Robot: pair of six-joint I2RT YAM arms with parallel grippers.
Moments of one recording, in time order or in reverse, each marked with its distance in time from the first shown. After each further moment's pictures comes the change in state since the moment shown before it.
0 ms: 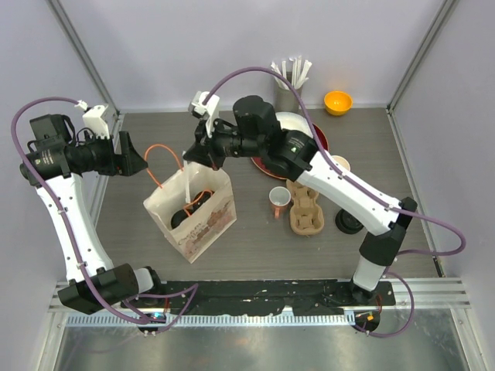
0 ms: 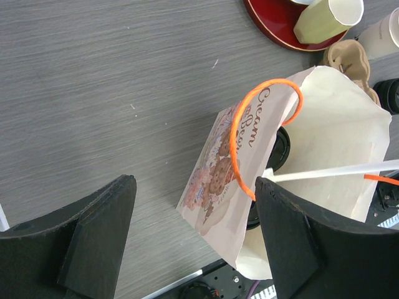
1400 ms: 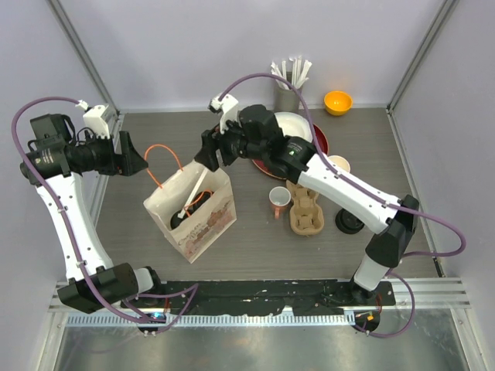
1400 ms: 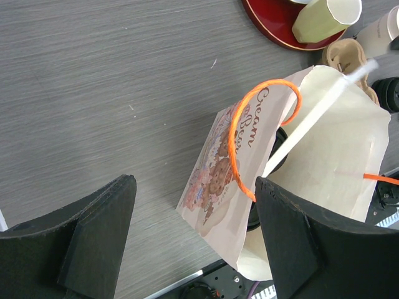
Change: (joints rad) left arm 0.000 0.005 0.000 0.000 0.008 0.008; right arm -0.079 -0.066 -0.286 0.167 0.160 0.212
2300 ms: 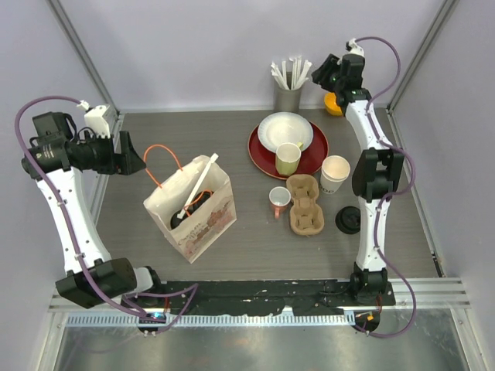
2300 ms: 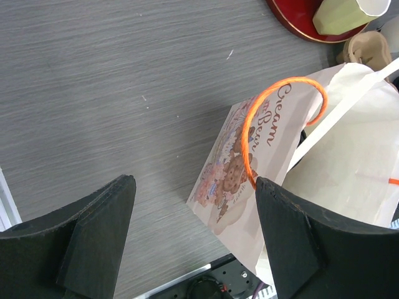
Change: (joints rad) left arm 0.000 0.030 0.000 -0.003 -0.047 0.018; right arm -0.817 0.630 0.552 0.145 0.109 0.246
